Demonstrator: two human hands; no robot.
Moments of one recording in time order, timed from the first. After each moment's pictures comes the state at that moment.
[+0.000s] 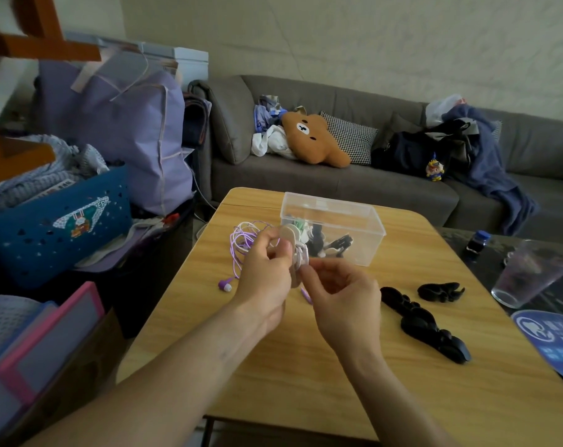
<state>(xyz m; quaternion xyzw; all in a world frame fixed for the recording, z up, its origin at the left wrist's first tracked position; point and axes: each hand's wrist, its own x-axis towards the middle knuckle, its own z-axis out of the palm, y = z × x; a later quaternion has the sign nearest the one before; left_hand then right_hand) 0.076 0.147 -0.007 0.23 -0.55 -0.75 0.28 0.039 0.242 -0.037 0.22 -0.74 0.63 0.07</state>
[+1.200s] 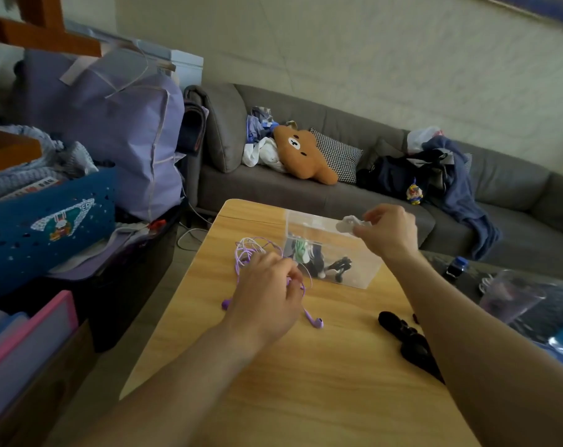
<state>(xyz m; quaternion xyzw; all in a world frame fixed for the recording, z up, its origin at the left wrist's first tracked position) 0.080 0.096 -0.032 0.09 -0.89 -0.32 0.31 -0.113 0.222 0.044 0.16 -0.92 0.30 0.18</state>
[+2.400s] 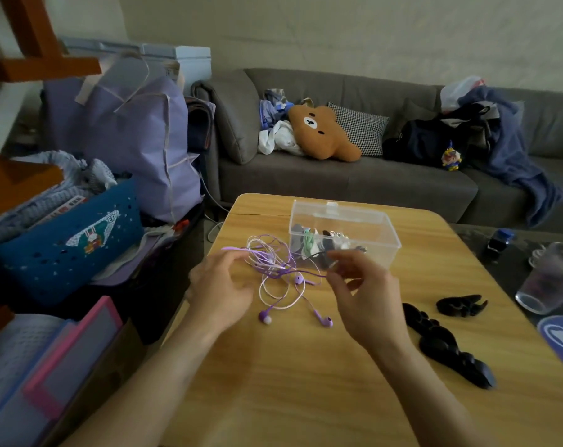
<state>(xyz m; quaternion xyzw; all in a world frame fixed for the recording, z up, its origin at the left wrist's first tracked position) 0.092 0.051 -0.035 0.34 -0.86 -0.32 0.20 -0.005 0.240 -0.017 0.28 -0.81 0.50 0.09</state>
